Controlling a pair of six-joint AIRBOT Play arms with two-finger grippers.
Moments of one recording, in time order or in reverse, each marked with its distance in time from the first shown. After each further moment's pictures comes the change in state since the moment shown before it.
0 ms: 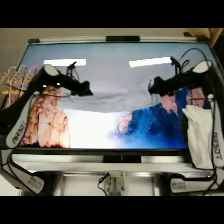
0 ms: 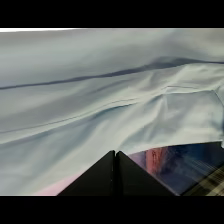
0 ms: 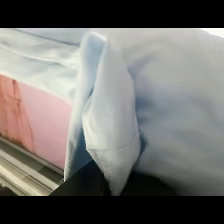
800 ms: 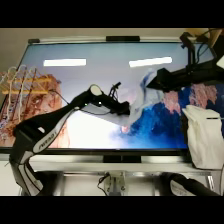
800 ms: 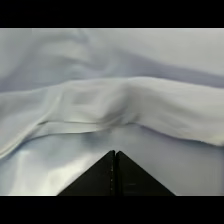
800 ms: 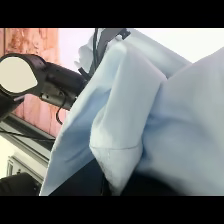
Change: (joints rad) left arm -0.365 -0.134 0.000 -0.319 0.125 0.056; right arm 0.109 0.288 0.000 0.005 0.034 0.100
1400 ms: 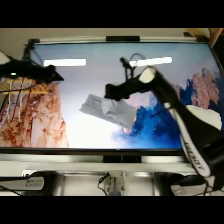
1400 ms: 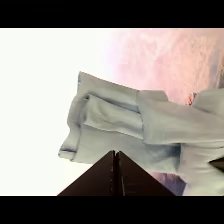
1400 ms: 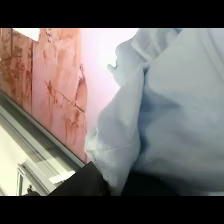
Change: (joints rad) left arm 0.688 0.473 0.000 0.394 -0.269 -0.055; right arm 0.448 -0.391 0.000 0.089 -0.425 0.019
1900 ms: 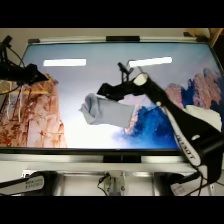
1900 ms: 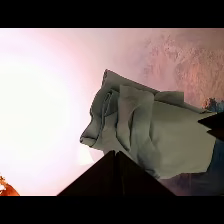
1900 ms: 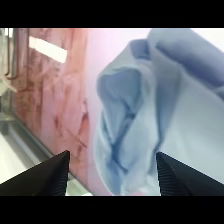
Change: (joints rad) left arm 0.061 0.103 -0.059 0.027 -0.042 0.038; right arm -0.090 -0.034 0.001 0.048 -0.034 -0.044
